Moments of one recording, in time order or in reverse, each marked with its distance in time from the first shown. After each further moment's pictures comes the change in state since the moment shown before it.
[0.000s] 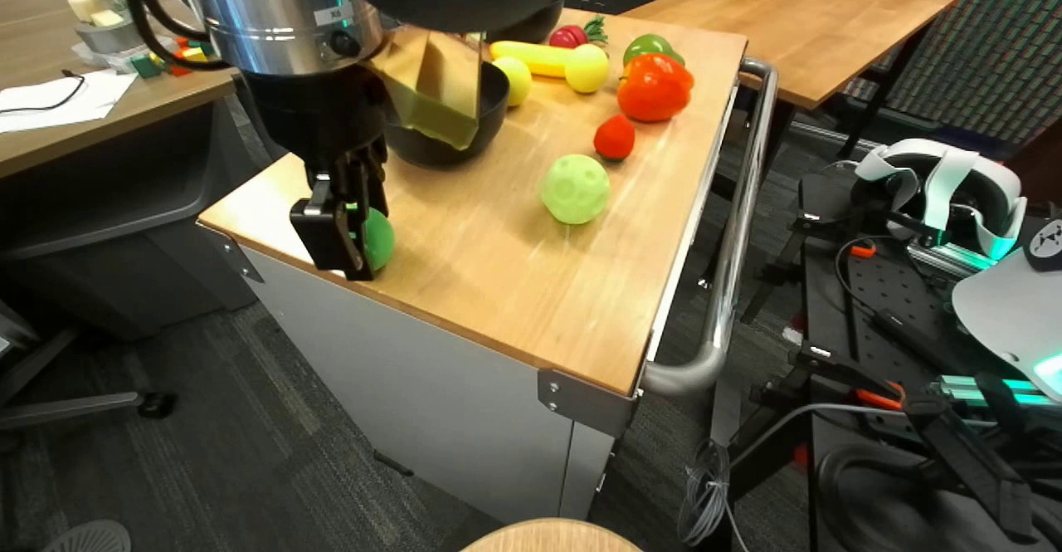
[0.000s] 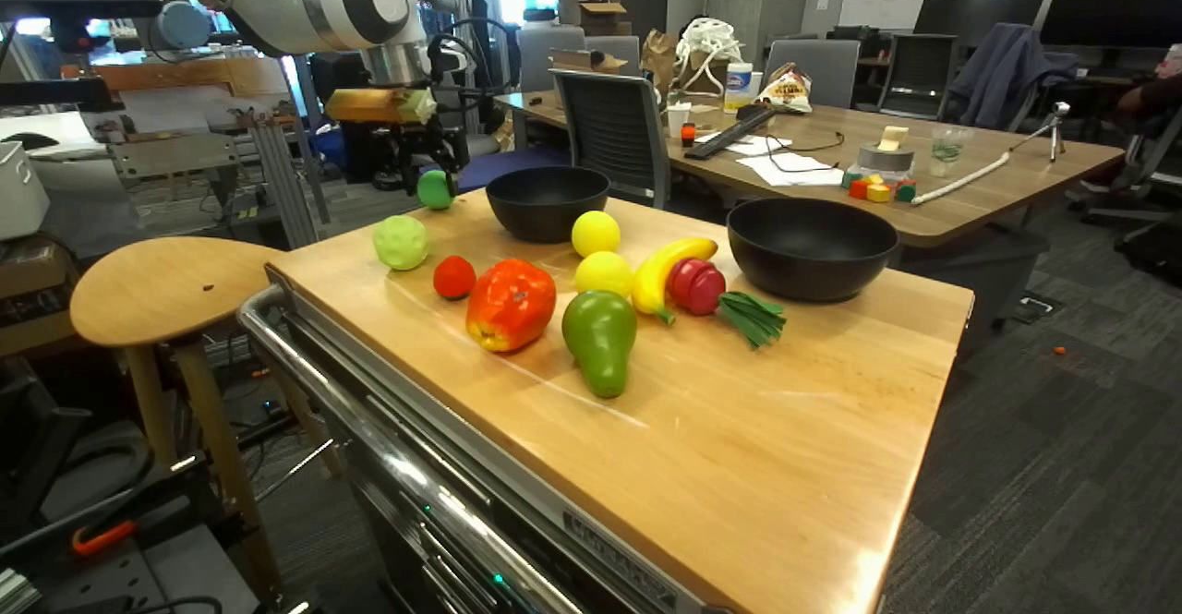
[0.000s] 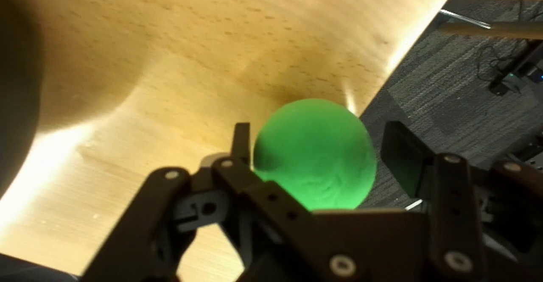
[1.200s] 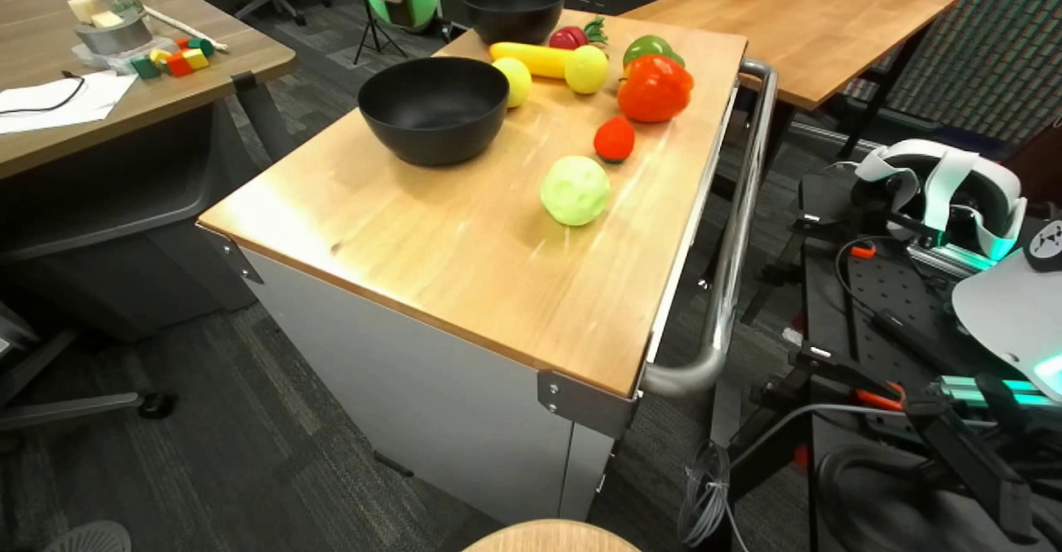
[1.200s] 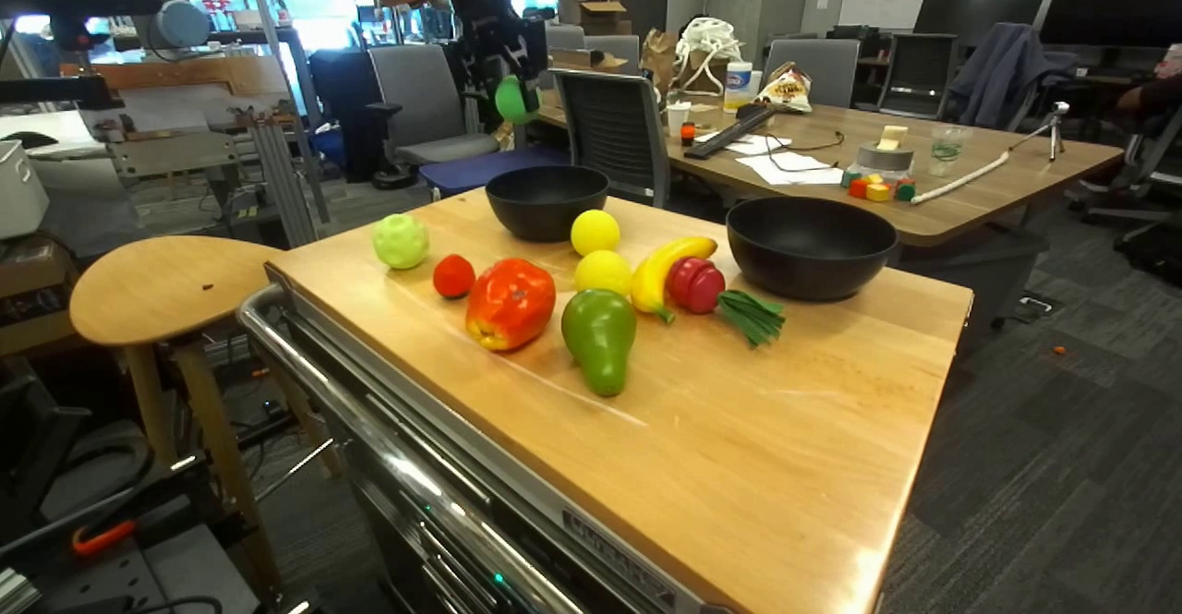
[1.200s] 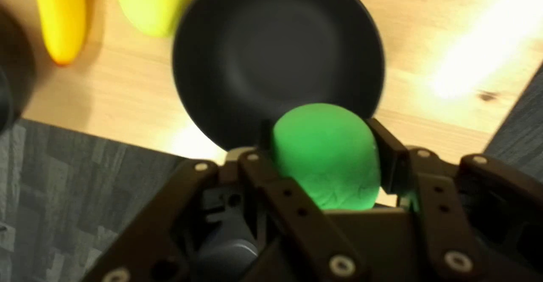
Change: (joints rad) arm -0.098 -0.208 -0.122 0.050 -0.078 -0.252 0.113
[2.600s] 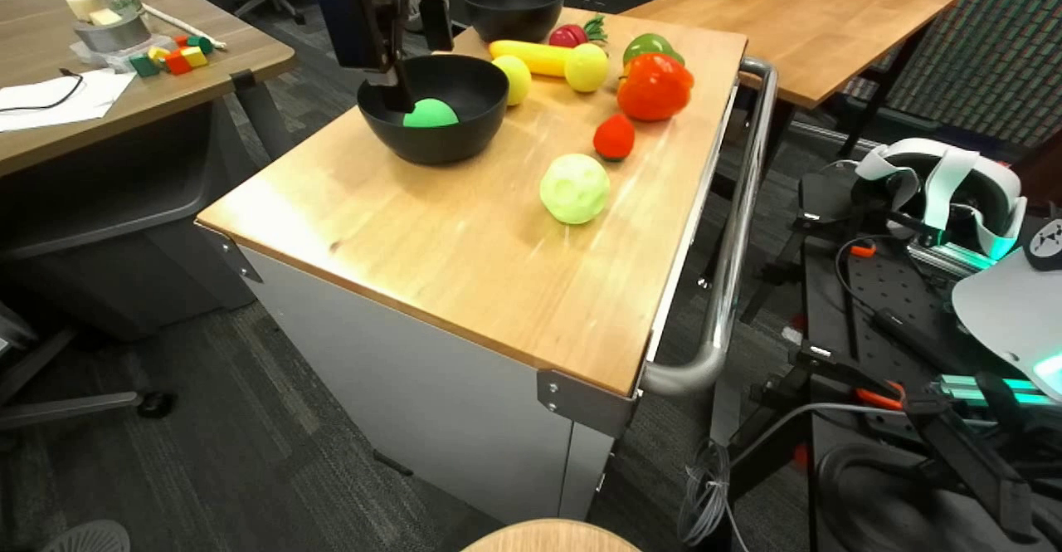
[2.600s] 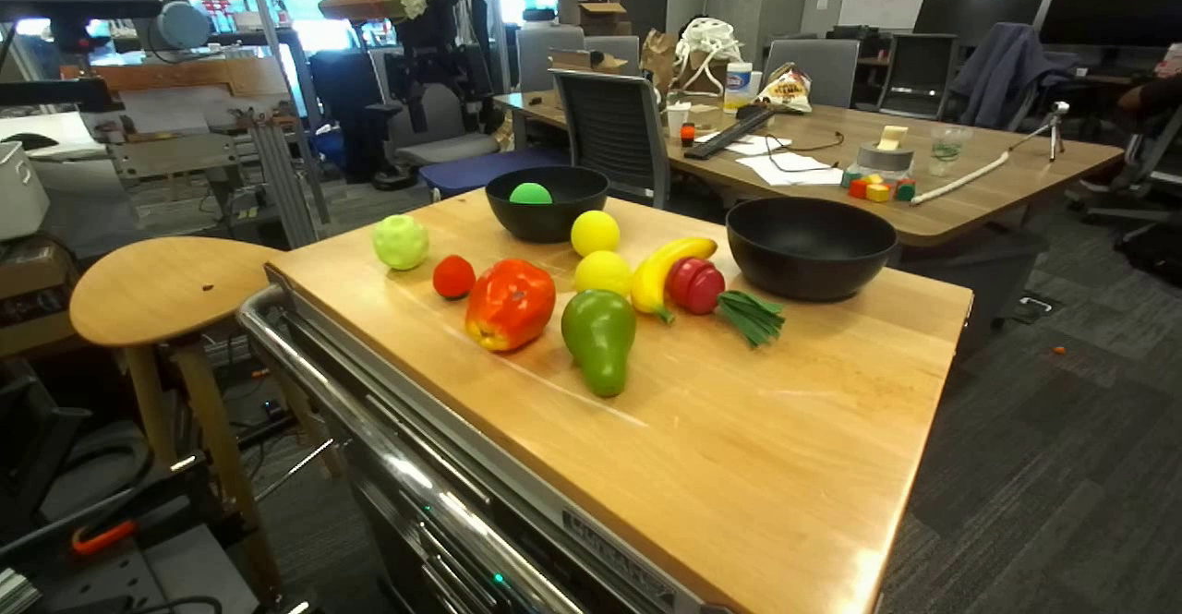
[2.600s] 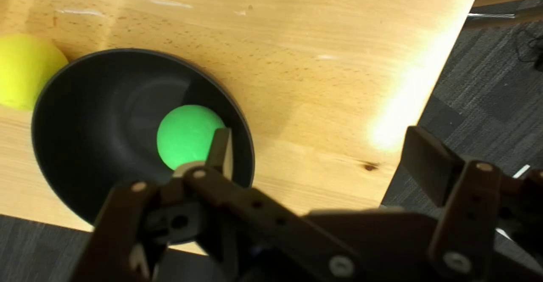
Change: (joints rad) arm 0.018 0.009 0.099 -0.033 0.114 -0.078 0.000
